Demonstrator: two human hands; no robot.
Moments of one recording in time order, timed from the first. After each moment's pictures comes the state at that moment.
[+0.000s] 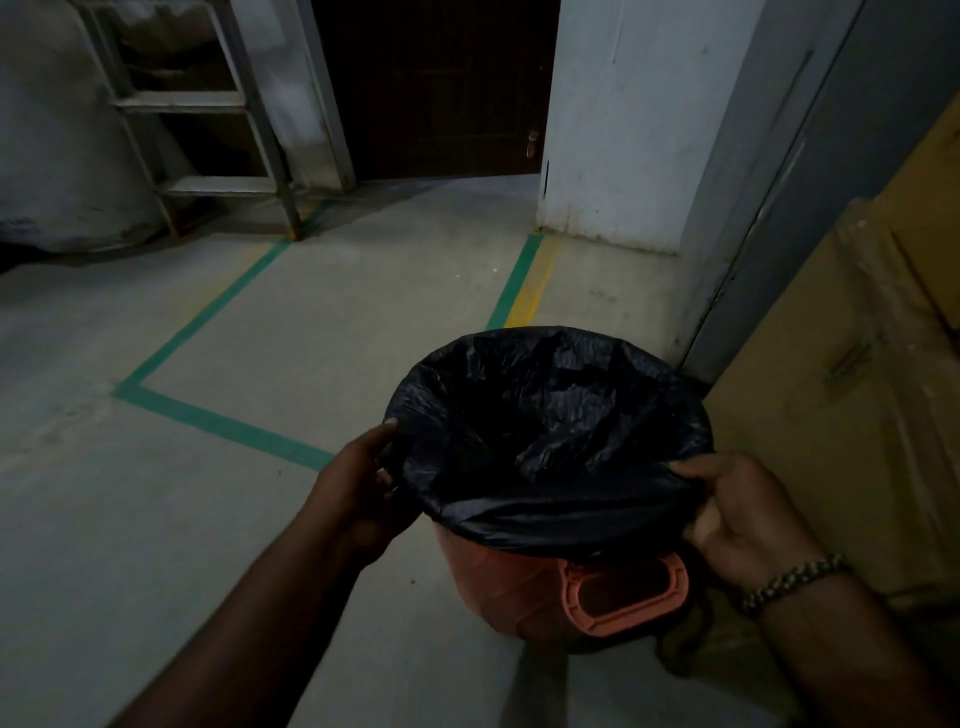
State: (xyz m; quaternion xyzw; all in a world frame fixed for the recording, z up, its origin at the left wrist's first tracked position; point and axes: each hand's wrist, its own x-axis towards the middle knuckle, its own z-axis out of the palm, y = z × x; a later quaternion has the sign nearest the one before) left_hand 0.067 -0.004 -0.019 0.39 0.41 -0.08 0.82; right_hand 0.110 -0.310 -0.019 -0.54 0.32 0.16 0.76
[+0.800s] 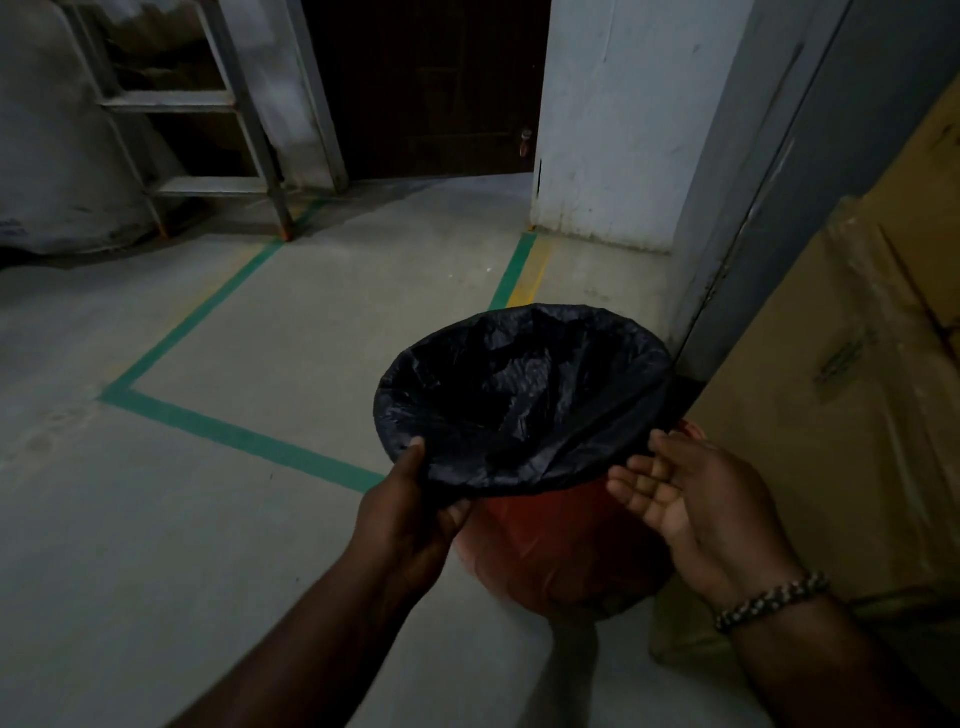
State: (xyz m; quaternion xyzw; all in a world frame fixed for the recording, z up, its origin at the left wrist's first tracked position) left_hand 0.064 -0.058 -0.035 0.29 0.36 0.00 0.89; right_hand 0.102 -0.284 -0.007 -0.52 0.29 0.09 0.80
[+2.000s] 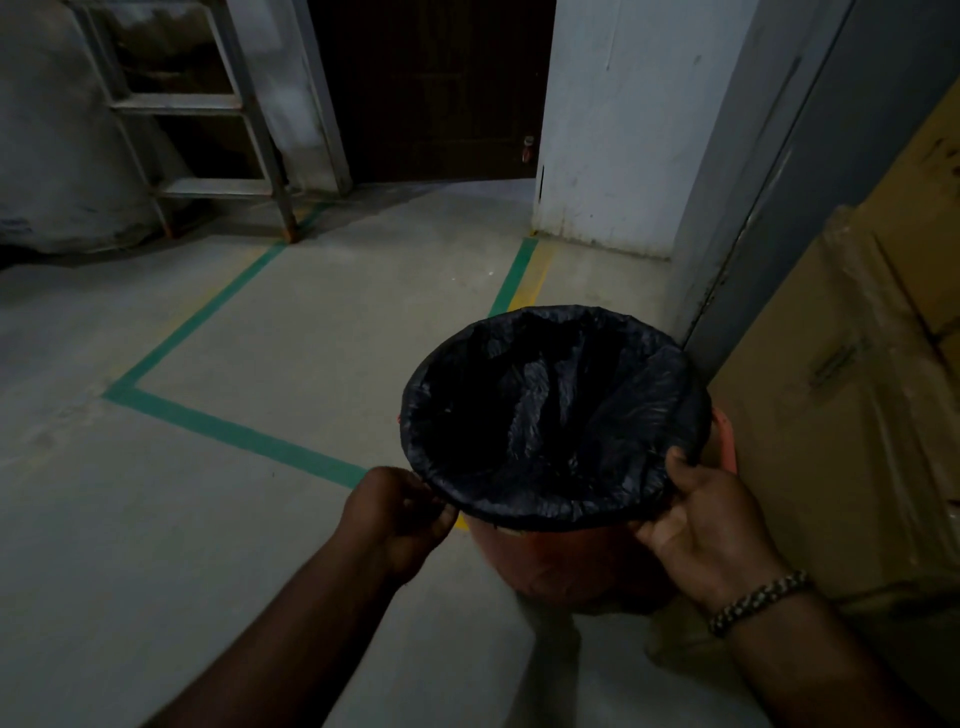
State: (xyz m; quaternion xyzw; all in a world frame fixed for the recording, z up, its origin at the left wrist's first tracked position) left_hand 0.064 -0.036 -0.044 0.31 0.45 -0.07 0.83; right_hand 0.092 -0.289 -0.010 -0.41 0.28 0.11 0.86
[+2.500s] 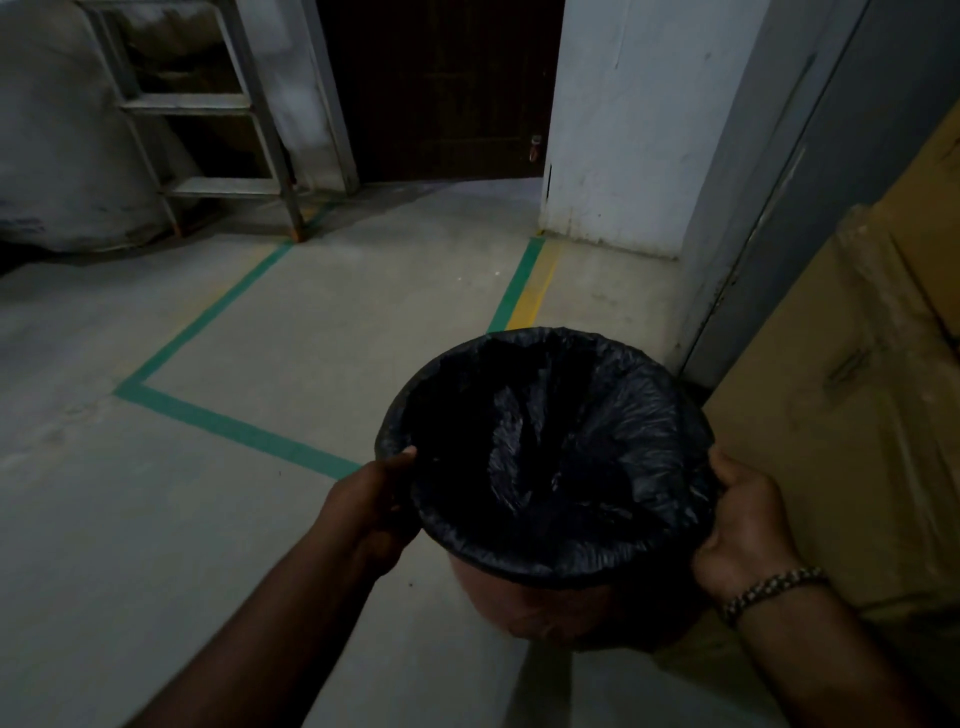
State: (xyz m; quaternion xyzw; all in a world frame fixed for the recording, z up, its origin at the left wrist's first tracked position) left_hand 0.064 -0.016 -0.037 0.40 0.43 -0.04 0.81; right_hand 0.107 -0.310 -0.038 -0.44 0.31 0.06 0.84
